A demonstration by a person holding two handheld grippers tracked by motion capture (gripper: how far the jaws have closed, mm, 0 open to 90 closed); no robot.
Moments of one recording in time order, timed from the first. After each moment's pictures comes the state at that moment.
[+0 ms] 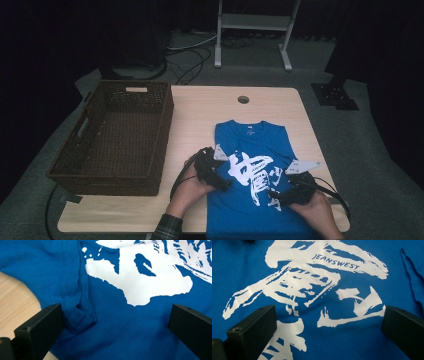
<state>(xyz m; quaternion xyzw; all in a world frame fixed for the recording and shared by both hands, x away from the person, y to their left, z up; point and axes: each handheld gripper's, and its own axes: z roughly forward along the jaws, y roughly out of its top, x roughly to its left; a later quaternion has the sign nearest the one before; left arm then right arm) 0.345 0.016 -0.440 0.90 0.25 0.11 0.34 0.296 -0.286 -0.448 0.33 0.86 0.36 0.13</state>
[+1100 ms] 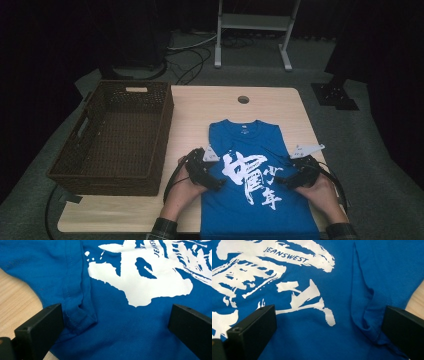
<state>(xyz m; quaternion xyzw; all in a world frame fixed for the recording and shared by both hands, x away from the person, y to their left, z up) 0.342 0.036 -0.445 0.88 0.26 0.13 0.37 0.344 -0.313 -0.444 0.32 0.87 0.34 0.13</state>
